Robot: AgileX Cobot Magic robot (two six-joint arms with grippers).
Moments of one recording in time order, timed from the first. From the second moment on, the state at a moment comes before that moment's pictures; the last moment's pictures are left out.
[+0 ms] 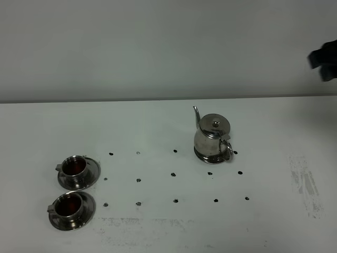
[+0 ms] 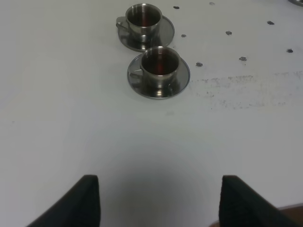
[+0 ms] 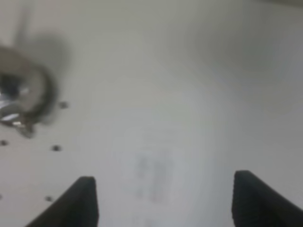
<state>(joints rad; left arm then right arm) 0.05 0.00 -0.46 -0.16 1.07 0.17 0.17 1.59 -1.74 -0.11 1.21 0.04</state>
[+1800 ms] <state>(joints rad) 0.05 0.00 -0.46 -0.16 1.07 0.17 -0.01 0.00 -0.52 0.08 1.10 -0.10</state>
